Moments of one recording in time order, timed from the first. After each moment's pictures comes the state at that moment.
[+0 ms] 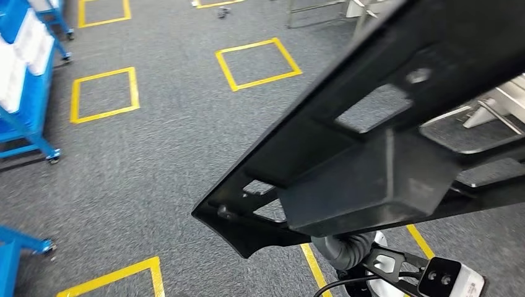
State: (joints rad) left arm -0.10 -0.01 -0.19 -0.18 -0.21 0.27 0.11; right arm -0.10 0.18 0.30 -1.93 0.01 0.47 -0.68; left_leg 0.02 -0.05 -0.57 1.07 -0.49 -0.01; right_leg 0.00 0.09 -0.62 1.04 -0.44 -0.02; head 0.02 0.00
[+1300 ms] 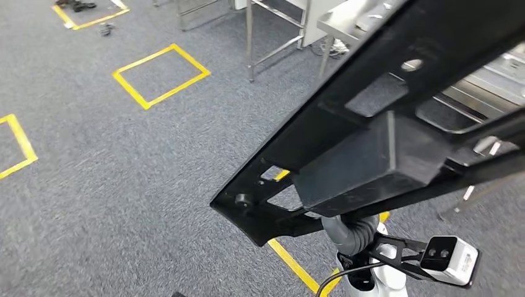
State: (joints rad) left arm -0.12 -0.01 -0.18 -0.18 -0.27 0.24 0.14; right arm -0.12 0.19 0.21 -1.82 -0.06 0.53 -0.68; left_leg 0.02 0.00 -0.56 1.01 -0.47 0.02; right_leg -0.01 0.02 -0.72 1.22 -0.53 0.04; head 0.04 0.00
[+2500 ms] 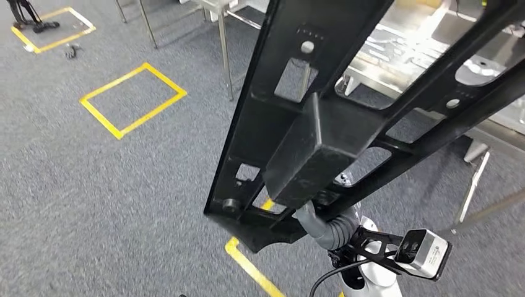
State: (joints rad) left arm -0.13 -0.03 -0.18 -0.18 -0.28 0.22 0.15; right arm -0.16 0.15 0.30 -1.82 0.01 0.41 -0.65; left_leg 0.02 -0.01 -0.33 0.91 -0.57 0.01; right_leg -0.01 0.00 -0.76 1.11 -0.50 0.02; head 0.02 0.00
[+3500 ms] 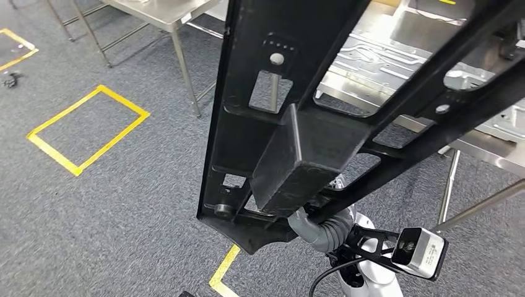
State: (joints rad) left arm -0.14 -0.04 -0.18 -0.18 -0.29 0.22 0.13; right arm -0.19 0.12 0.35 -1.83 -0.02 0.43 -0.61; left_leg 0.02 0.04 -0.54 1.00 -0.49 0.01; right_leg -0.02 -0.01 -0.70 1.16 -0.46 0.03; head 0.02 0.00
